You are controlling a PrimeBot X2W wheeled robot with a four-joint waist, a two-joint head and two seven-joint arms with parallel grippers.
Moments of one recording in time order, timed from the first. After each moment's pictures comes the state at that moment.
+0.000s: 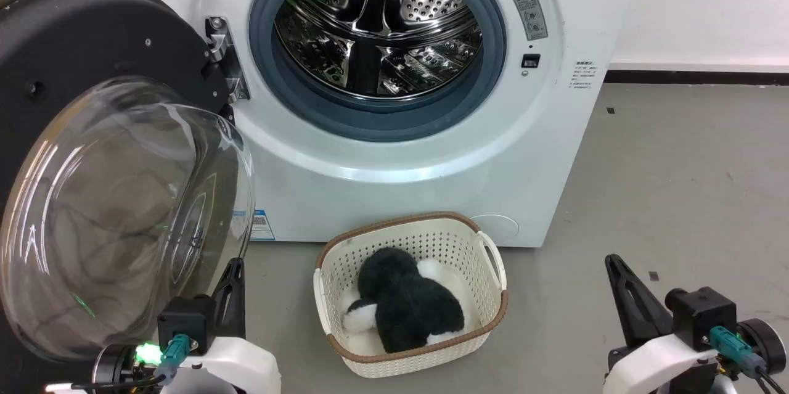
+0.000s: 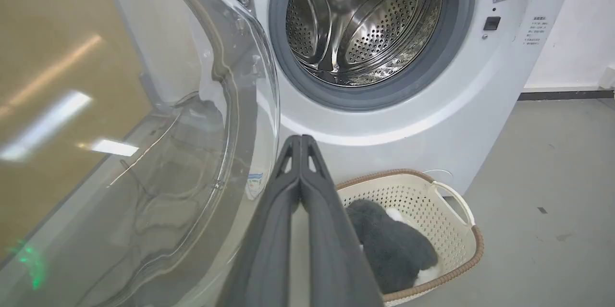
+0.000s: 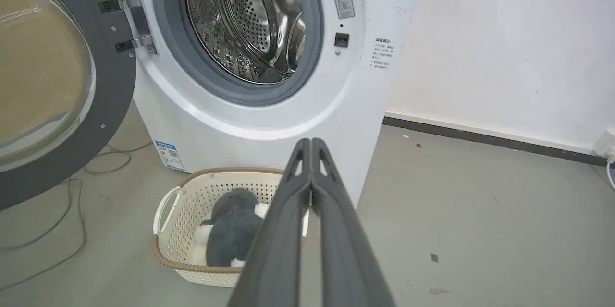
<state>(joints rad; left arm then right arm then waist) 0.01 0.05 0.00 0.00 0.00 0.00 0.00 0.01 -0.06 0.00 0.00 0.01 0.13 0.00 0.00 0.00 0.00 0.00</state>
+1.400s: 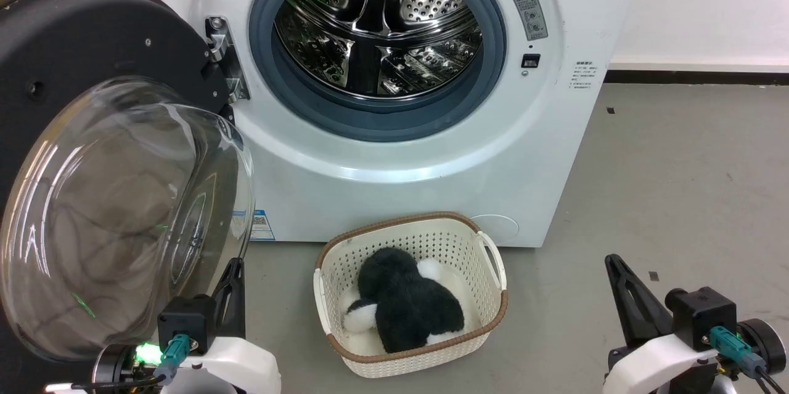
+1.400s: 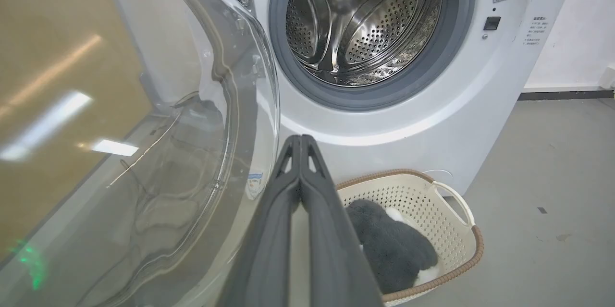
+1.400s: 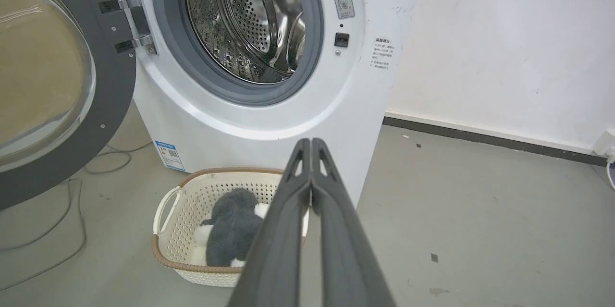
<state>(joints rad) 0.01 0.05 0.00 0.00 0.00 0.00 0.00 0.01 -0.06 0.00 0.00 0.01 0.13 0.00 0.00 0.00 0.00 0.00</state>
